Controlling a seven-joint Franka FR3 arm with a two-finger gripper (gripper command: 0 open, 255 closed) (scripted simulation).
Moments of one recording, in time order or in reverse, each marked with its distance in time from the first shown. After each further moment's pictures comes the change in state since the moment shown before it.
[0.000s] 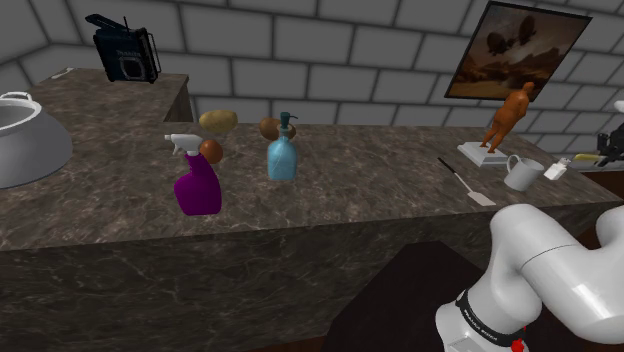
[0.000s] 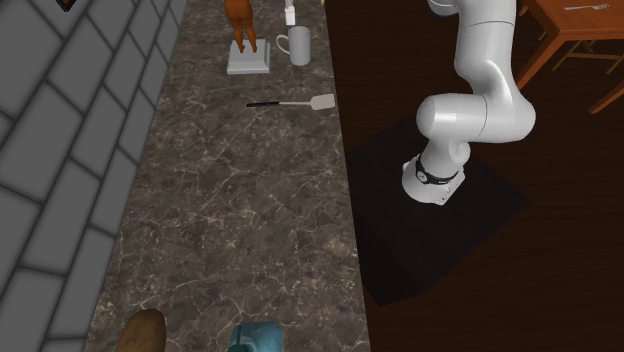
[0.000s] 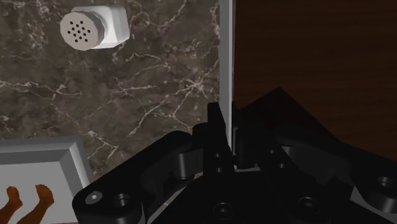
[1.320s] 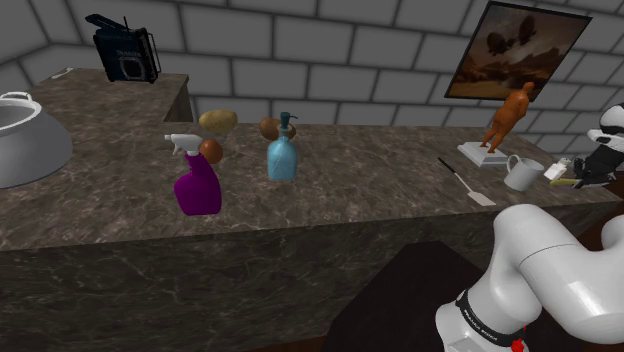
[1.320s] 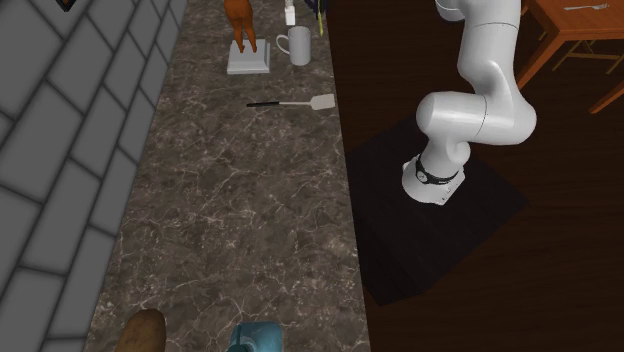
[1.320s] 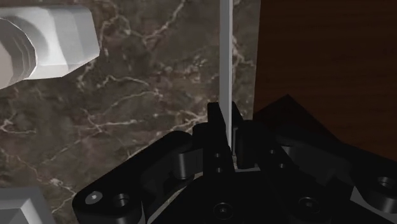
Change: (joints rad) arm -0.103 -0.067 -0.024 -0.248 -0.049 0.213 0.071
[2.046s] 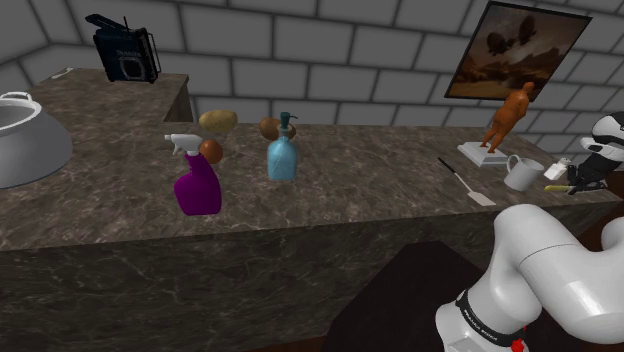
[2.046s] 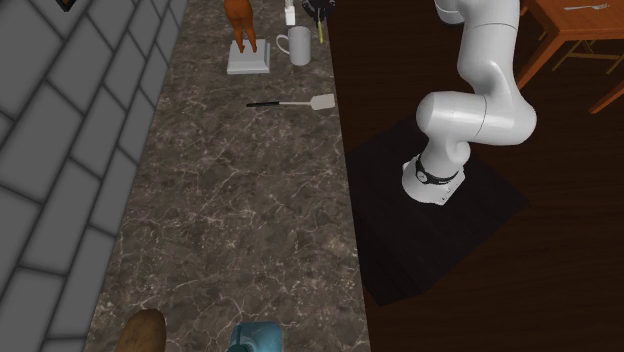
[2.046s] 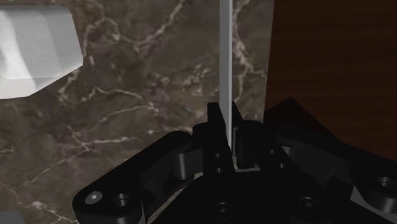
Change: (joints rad) arm -0.010 -0.029 -0.020 -0.042 -0.023 0.054 0.015
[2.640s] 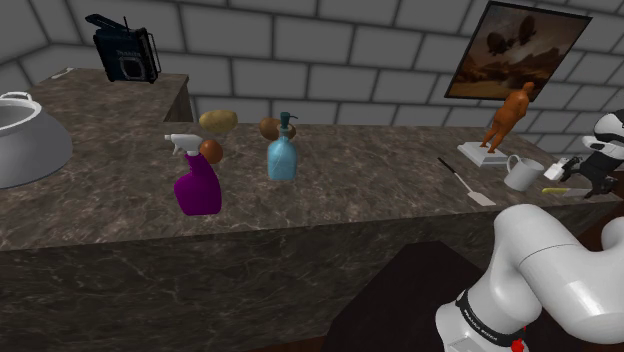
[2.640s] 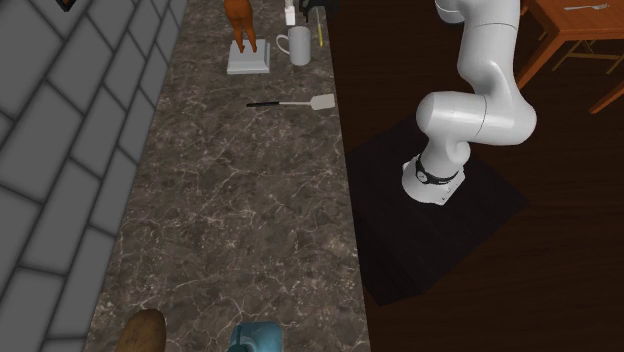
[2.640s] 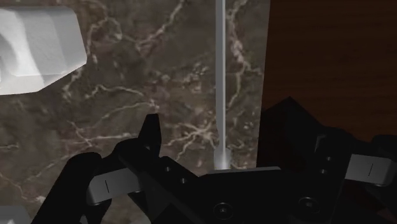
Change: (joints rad) arm 0.001 0.007 0.005 0.009 0.006 -0.012 -0.004
